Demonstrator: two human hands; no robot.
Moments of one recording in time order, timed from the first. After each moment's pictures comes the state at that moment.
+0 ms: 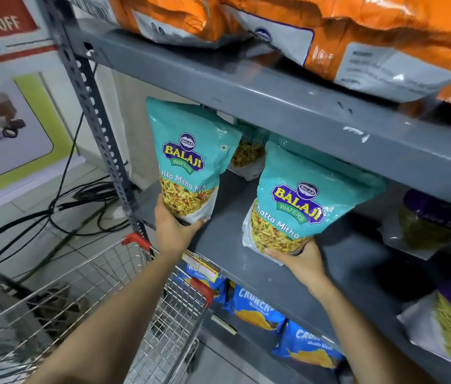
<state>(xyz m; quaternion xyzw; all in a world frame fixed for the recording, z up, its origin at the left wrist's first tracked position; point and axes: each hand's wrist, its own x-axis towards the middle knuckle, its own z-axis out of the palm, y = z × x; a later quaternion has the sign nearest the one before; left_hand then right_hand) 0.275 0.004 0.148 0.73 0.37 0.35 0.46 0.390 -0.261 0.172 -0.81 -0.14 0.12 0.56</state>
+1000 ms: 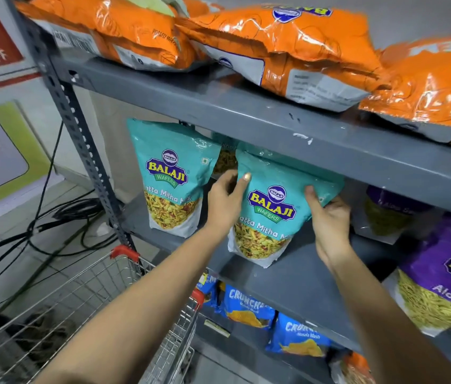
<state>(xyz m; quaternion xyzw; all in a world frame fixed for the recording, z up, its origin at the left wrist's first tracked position) 0.337 -0.096 0.272 0.69 0.15 0.29 0.64 0.393 -0.274 0.290 -0.65 -0.09 -0.03 0.76</state>
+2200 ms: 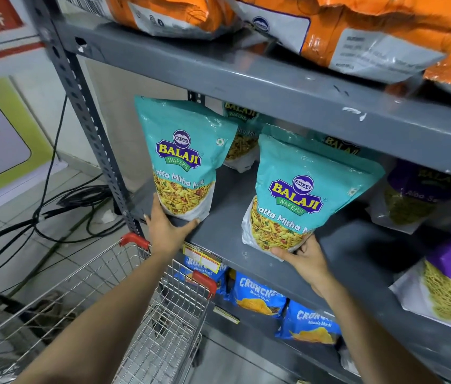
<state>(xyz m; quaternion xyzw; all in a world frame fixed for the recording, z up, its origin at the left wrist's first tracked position) 0.259 0.021 0.132 0.78 0.33 0.30 0.44 0.364 -0.282 0.166 -0.76 -0.09 0.21 0.60</state>
